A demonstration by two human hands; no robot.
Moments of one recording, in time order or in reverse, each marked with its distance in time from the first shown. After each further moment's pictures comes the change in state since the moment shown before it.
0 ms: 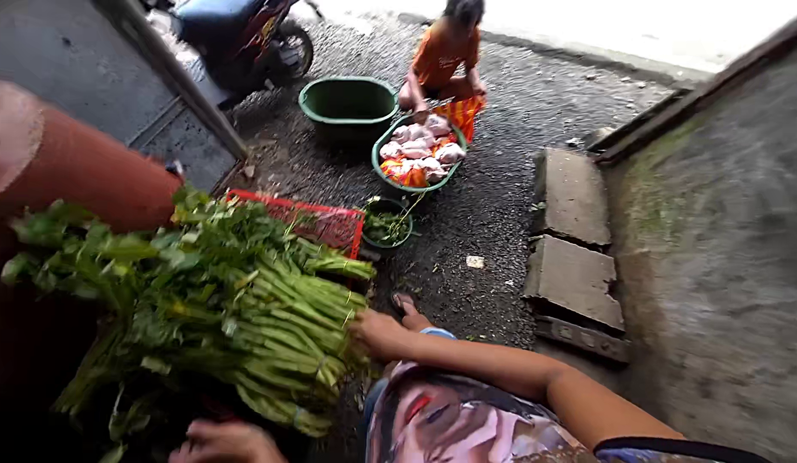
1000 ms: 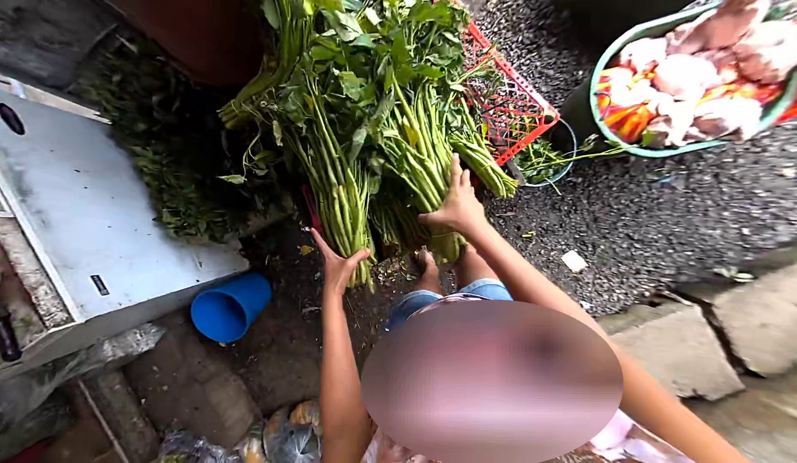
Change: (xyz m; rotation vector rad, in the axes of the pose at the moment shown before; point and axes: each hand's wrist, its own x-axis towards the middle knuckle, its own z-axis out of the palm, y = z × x) left_hand -0.073 0.010 -0.051 -0.075 -0.596 -0.464; right_hand 0.096 -0.012 0.014 -0.129 0.044 0.275
